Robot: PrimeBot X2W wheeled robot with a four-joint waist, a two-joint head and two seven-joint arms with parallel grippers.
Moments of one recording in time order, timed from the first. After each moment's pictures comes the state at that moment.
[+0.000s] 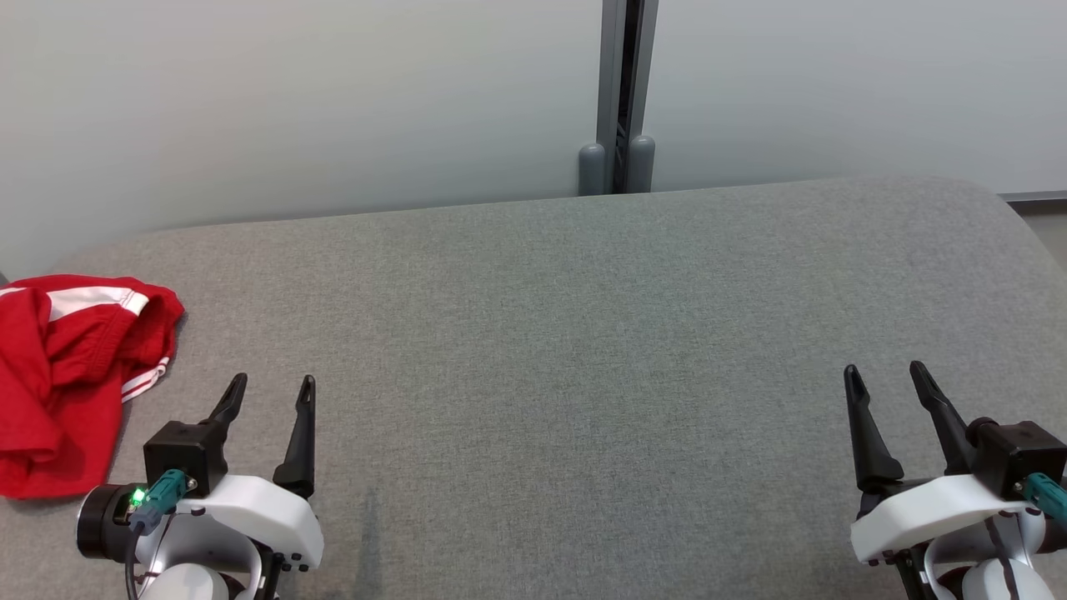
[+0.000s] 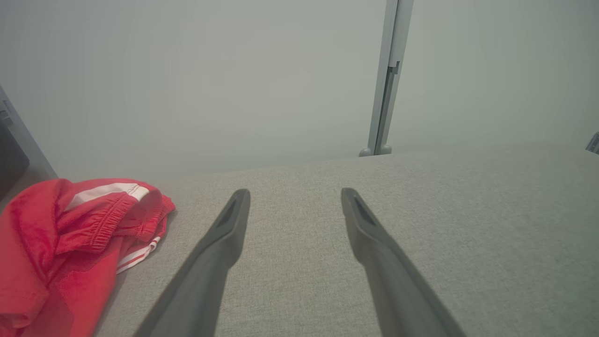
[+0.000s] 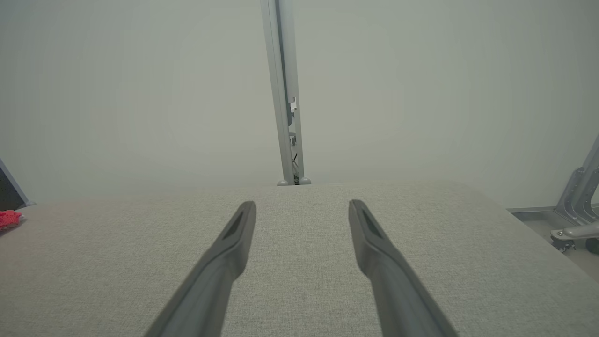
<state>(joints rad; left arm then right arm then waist) -0.10 0.15 -0.08 0.21 -0.21 0.02 -0.04 -0.10 -0.05 -0.03 0.21 0.16 0.13 -0.13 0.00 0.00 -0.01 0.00</state>
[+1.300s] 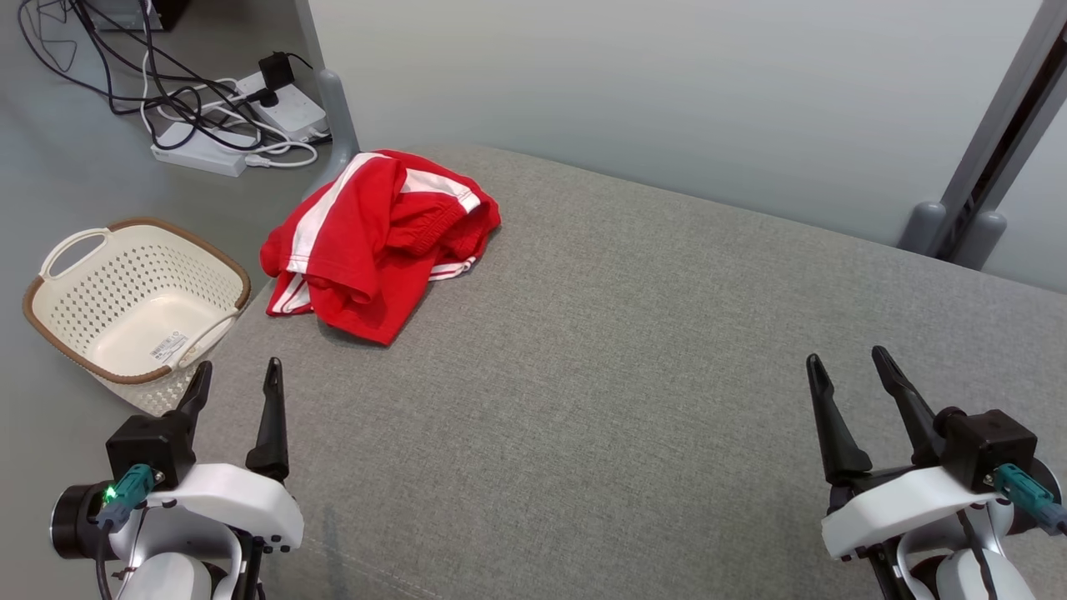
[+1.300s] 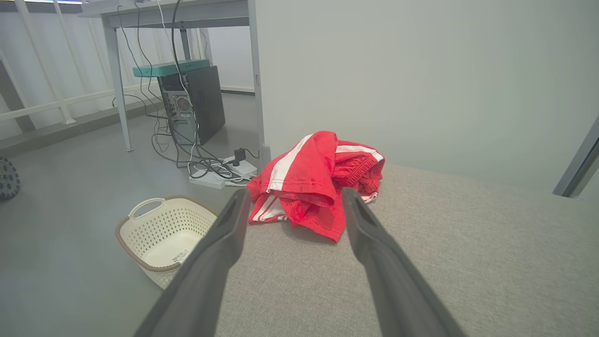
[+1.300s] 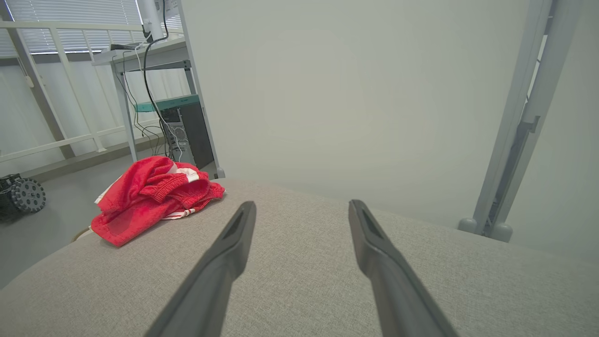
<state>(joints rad) -0.13 0.17 -0.06 0.23 -0.26 0.06 -0.08 -0.11 -0.05 0.04 0.16 0.17 0.13 -0.12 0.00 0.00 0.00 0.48</state>
